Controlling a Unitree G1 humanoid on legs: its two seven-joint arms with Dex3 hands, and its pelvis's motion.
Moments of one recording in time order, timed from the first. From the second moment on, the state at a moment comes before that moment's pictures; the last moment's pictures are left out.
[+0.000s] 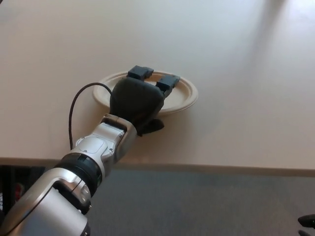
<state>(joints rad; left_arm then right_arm) -0.94 0.17 -0.61 1.19 0.97 -0.16 0.52 -0.27 -0.52 0.11 1.17 -0.20 -0.29 0.19</state>
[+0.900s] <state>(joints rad) -0.98 0.17 -0.46 0.89 0.77 -0.07 0.12 -0.29 -0.52 0.11 1.16 -0.20 -0.29 0.21</state>
